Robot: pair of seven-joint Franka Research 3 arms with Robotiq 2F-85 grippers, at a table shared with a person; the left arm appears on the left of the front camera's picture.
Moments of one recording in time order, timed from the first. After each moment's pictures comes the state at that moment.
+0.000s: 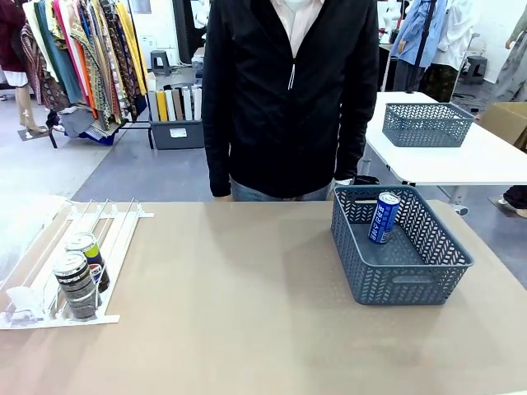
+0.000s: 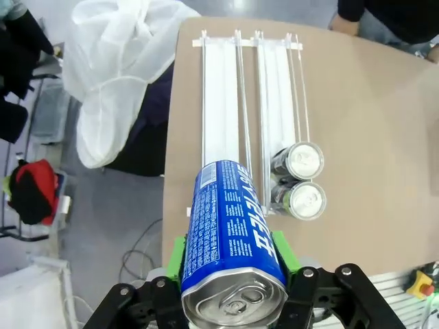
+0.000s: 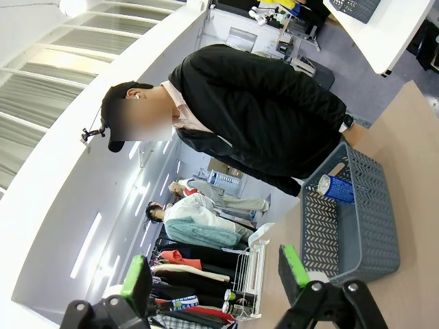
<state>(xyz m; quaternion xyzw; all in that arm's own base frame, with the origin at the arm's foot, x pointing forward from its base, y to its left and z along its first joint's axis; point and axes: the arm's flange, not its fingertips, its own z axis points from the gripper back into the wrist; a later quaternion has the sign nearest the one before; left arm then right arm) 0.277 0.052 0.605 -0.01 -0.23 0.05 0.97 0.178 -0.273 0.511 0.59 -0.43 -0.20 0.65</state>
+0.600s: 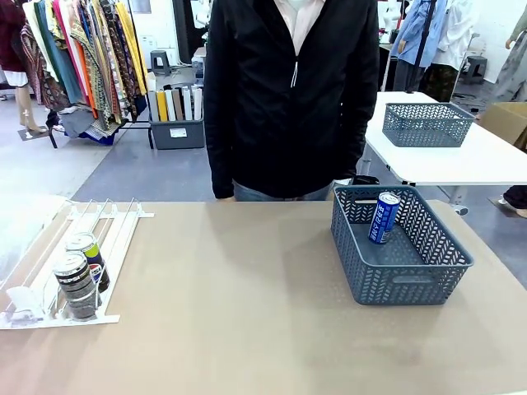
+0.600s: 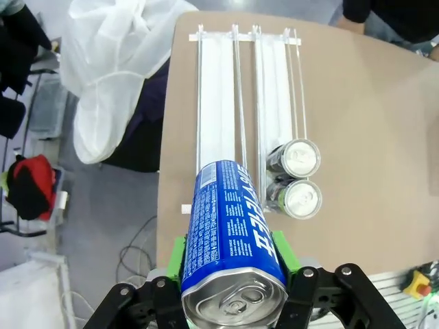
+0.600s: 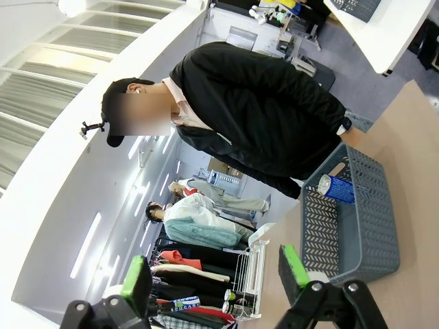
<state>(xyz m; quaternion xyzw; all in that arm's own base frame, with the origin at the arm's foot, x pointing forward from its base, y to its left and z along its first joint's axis) 0.280 0.042 0.604 -0.01 -0.23 0.06 0.97 0.178 -0.273 0.511 0.59 -0.43 -0.20 0.65</state>
